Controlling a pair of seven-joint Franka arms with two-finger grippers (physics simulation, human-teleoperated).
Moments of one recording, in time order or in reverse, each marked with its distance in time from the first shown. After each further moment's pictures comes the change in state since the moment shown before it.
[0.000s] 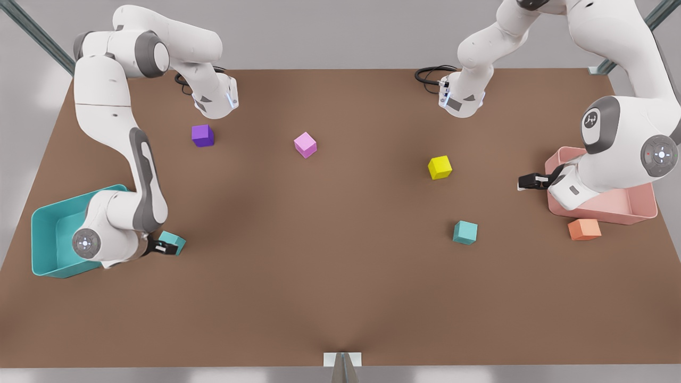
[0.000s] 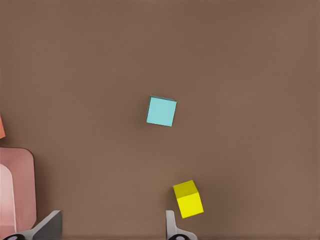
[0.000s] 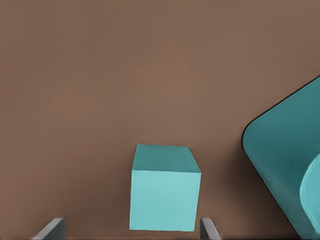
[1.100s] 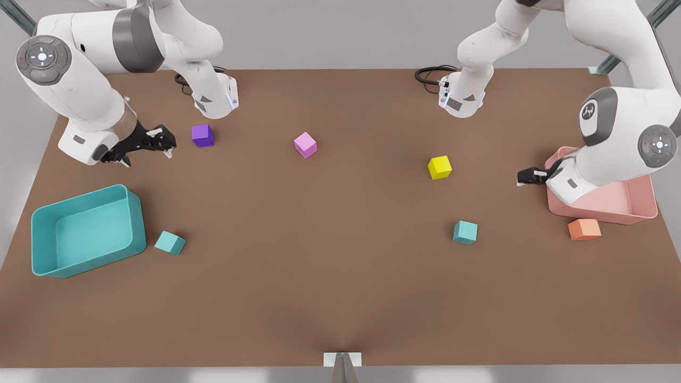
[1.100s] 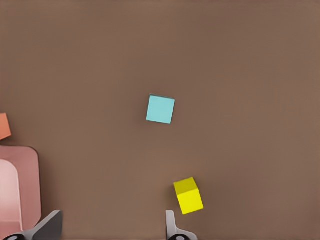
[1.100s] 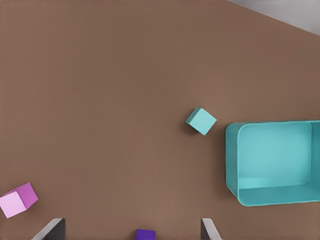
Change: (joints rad) left arm -0.008 -0.030 -0.006 0.000 0.004 -0.014 -0.001; right arm 0.244 -0.541 0.051 0.242 -0.082 -0.608 -0.317
